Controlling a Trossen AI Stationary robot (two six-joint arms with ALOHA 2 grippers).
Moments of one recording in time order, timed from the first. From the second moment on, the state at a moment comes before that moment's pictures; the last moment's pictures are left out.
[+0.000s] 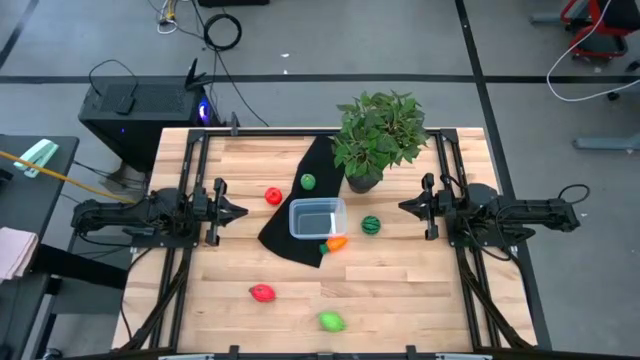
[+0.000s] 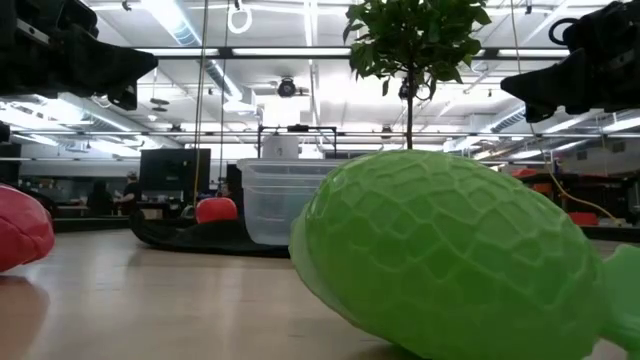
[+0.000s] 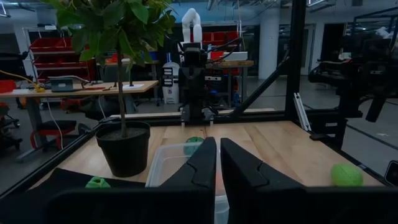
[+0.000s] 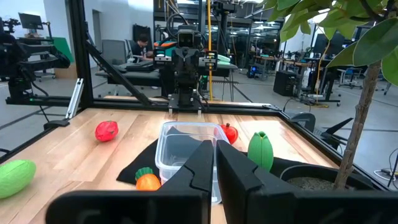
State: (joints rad) left arm -0.02 0.01 0.01 0.12 -0.01 0.01; right arm -0.03 0.00 0.01 0.02 0.01 -0.07
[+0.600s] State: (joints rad) left arm -0.01 0.01 0.01 0.35 -0.03 0.00; right arm -0.03 0.00 0.01 0.02 0.01 -0.07
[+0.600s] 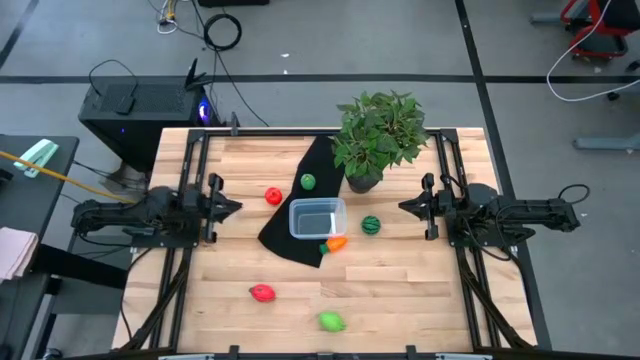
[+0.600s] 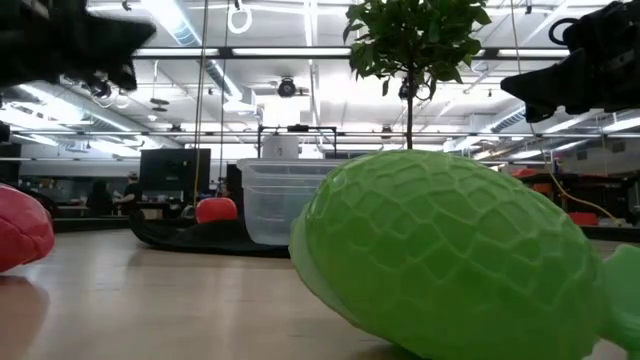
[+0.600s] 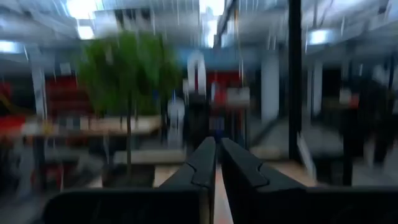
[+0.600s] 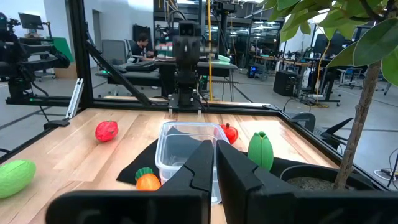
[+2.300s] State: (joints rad) left arm 0.10 0.84 0.92 0.34 -0.09 0.17; right arm 0.34 0.49 0.24 0.65 -0.05 0.46
